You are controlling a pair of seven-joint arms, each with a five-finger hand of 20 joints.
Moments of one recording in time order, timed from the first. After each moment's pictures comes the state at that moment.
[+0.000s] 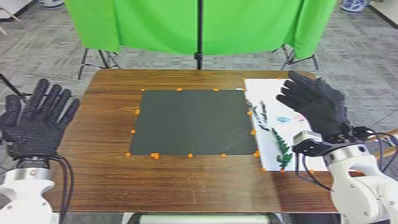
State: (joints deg) left arm 121.7 -67.2 -106.8 -121.6 13.9 2.4 13.1; right arm -110.3 -75.5 101.8 -122.1 -61.9 -9.3 5.8
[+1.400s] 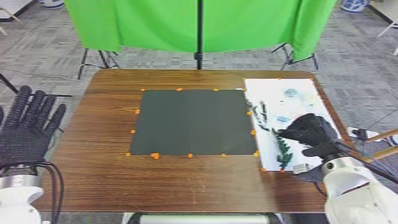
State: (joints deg) left arm 125.4 -67.7 -109.6 -123.4 8.6 4.4 15.5; right arm -118.5 -54.1 89.6 -129.3 -125.3 -0.8 28.6
